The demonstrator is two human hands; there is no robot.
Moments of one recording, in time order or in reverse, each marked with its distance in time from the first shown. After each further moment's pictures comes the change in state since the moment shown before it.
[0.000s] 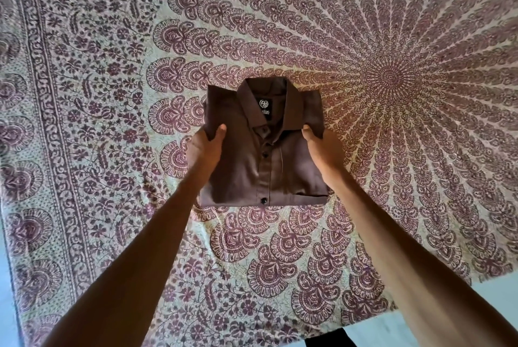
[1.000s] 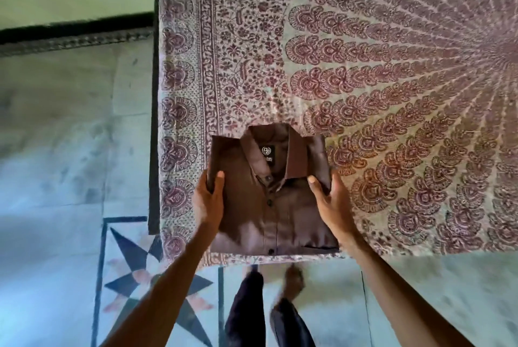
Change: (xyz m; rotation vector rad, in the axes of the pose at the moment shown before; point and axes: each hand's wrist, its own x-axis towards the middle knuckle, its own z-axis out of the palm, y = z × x) left_hand -0.197 -0.322 -0.175 -0.387 0.275 -0.041; right_hand -0.321 0.080 0.152 0.054 -0.207 -0.427
